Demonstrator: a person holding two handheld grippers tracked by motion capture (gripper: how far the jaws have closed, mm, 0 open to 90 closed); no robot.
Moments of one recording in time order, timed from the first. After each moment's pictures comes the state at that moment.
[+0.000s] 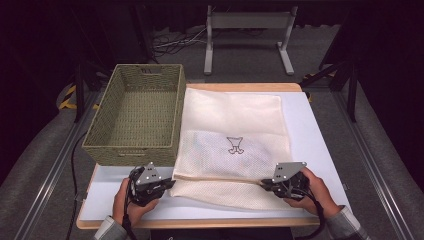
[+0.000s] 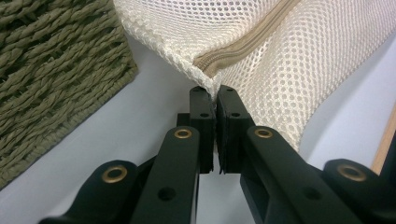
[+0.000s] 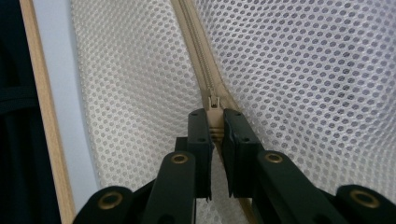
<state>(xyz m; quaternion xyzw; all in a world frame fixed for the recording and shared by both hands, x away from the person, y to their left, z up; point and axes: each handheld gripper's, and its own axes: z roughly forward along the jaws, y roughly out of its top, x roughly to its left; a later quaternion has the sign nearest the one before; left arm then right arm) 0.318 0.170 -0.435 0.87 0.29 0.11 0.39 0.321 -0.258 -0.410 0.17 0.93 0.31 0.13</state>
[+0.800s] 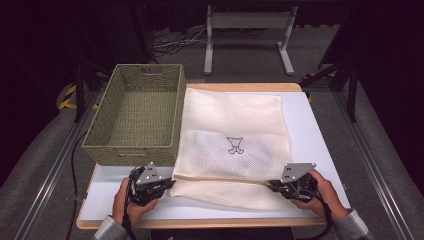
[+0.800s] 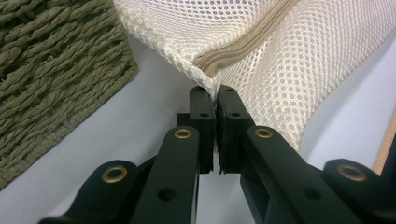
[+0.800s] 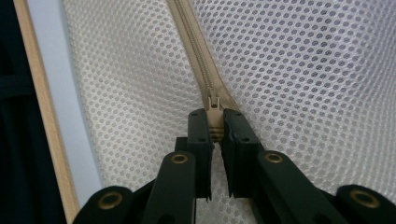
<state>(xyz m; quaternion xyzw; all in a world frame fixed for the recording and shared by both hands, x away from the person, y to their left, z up) 0.319 0.170 -0.435 0.87 0.29 0.11 0.39 0.317 -0.279 -0.411 0.19 0.92 0.31 0.13</state>
